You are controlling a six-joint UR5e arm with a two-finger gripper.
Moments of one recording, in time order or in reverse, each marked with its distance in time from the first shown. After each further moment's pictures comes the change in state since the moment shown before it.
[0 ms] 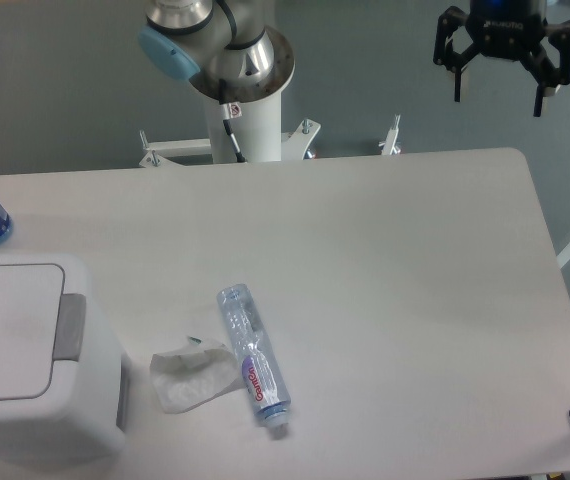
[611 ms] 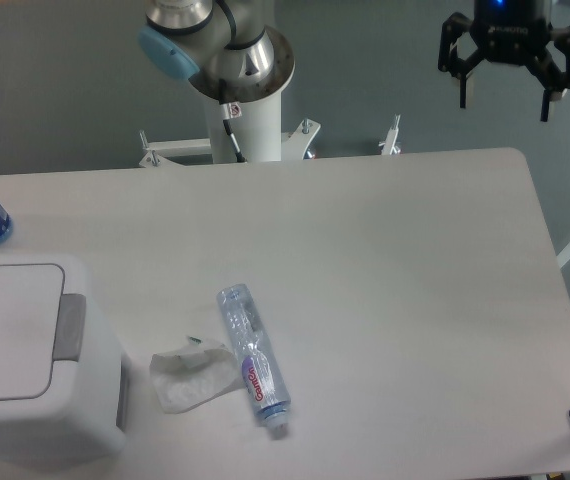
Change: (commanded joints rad) arm -0.069 -0.043 0.012 0.107 0.006 -0.228
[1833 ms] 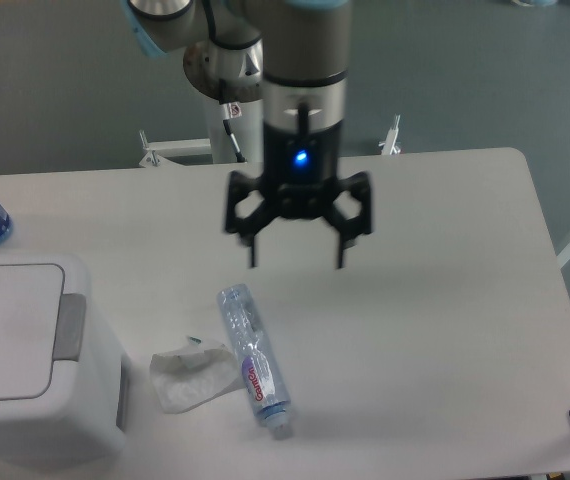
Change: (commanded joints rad) arm -0.447 -0.140 0.005 0.186 -0.233 -1.074
